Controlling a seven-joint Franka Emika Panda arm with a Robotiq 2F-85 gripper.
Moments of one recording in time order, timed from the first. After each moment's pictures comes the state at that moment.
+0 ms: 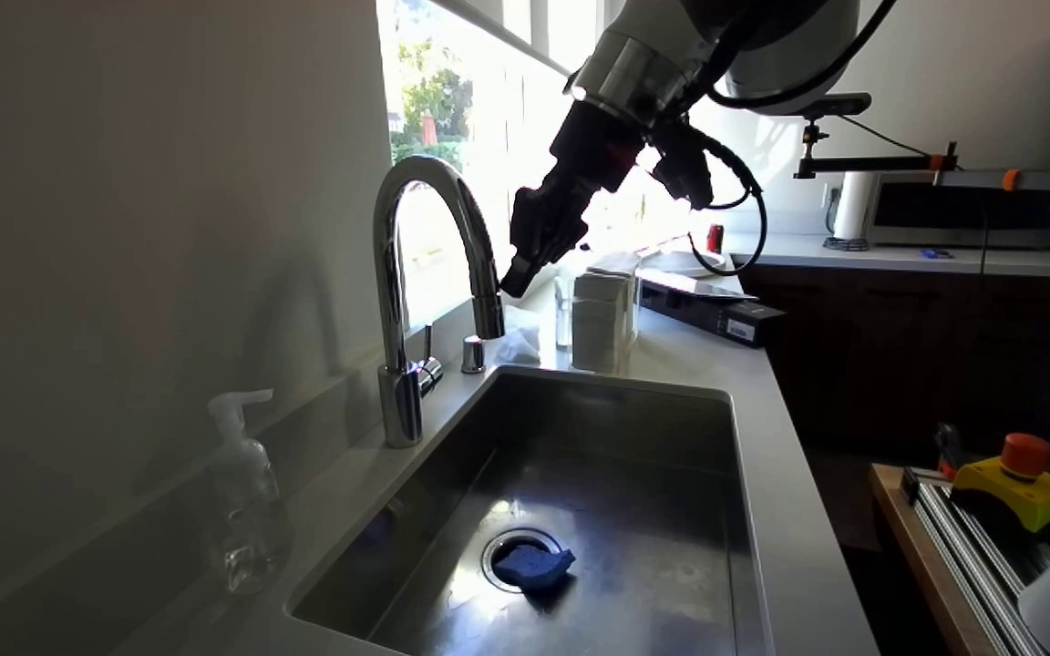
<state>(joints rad) 0.14 -0.32 -0.10 -2.55 0.39 2.73 -0.15</state>
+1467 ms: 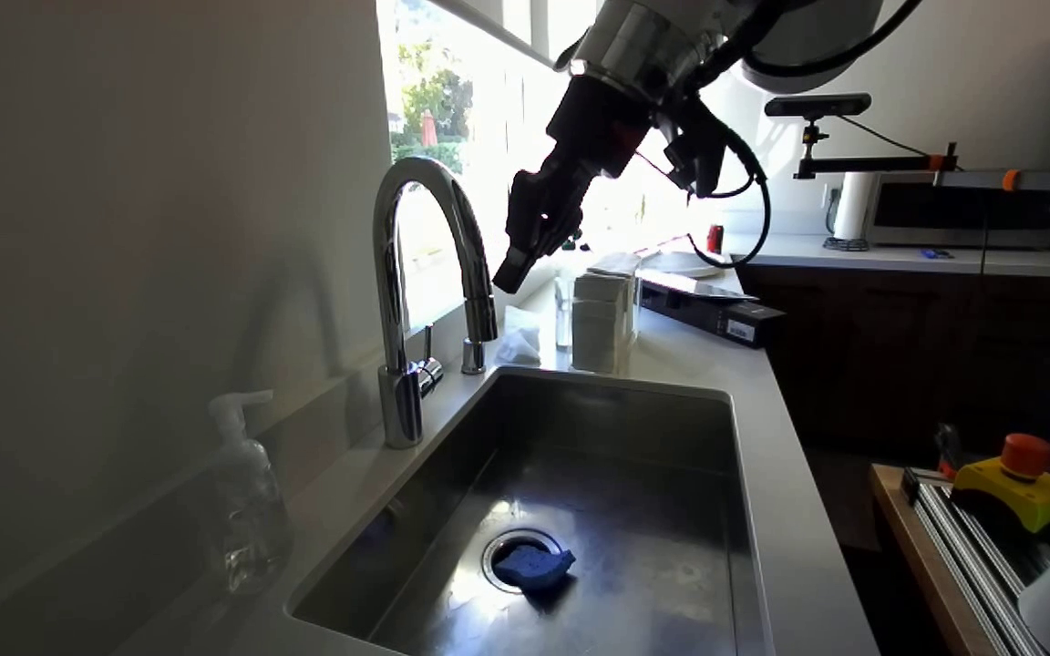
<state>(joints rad) 0.18 -0.37 -0.08 -2.55 0.38 2.69 -0.16</state>
